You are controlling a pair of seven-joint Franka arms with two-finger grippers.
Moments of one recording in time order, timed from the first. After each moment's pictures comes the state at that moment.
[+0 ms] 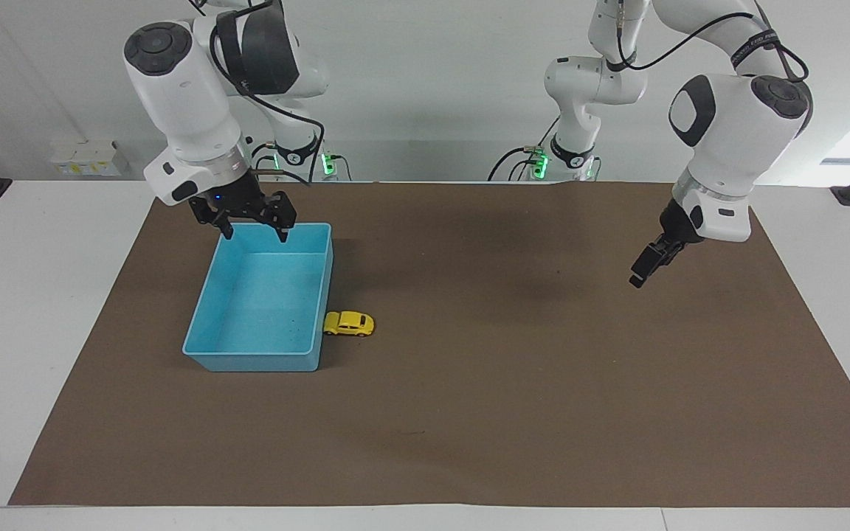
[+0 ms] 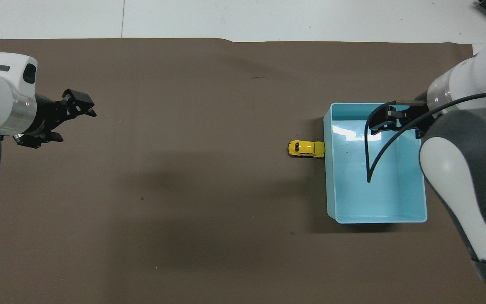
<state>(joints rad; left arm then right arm) -0.19 0.05 0.08 -1.80 -0.10 1.95 -0.56 0.05 0.14 0.11 -1.56 0.00 1.66 0.31</state>
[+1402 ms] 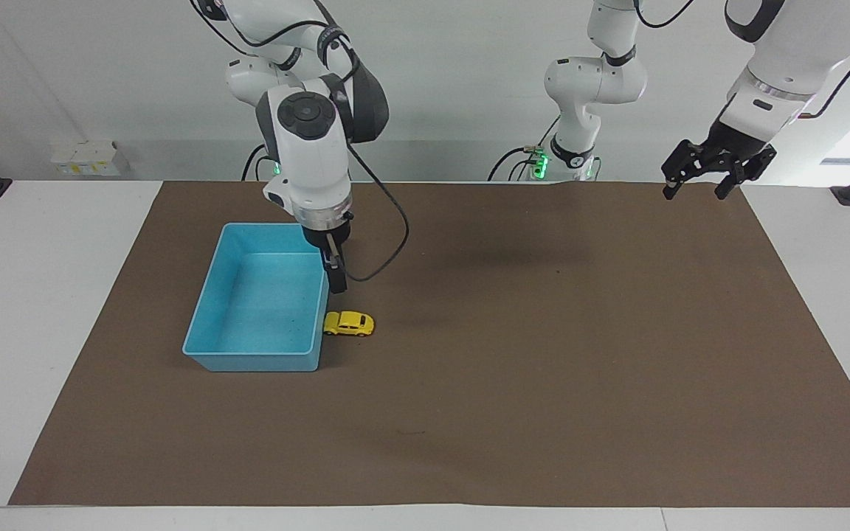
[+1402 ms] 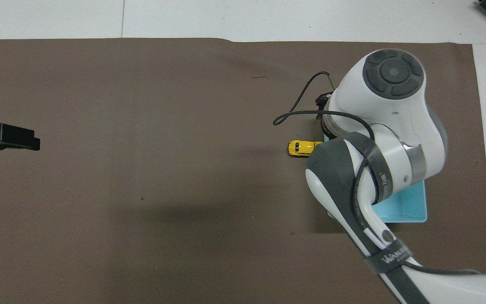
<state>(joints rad) -0.14 -0.08 0.08 -1.64 -0.06 1.59 -0.04 0.26 0.26 0.11 -1.62 -0.12 1.84 1.78</state>
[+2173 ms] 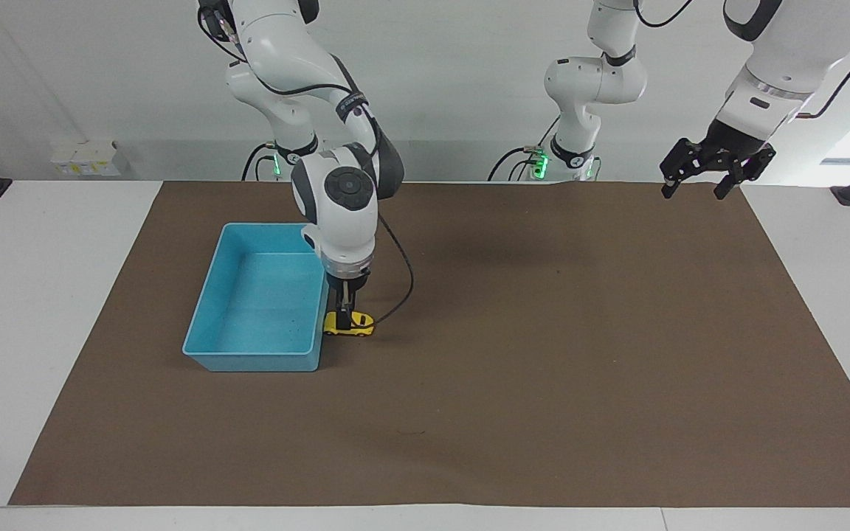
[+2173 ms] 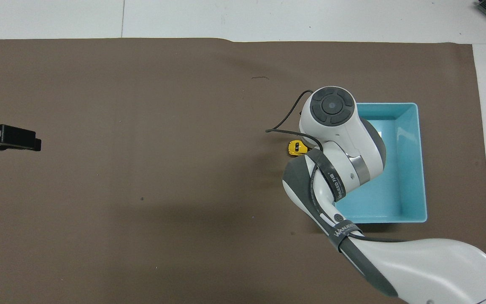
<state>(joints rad) -0.14 -0.08 0.08 -1.64 -0.05 1.59 -0.03 0.27 0.37 0.11 -1.79 -0.22 2.10 2.06</state>
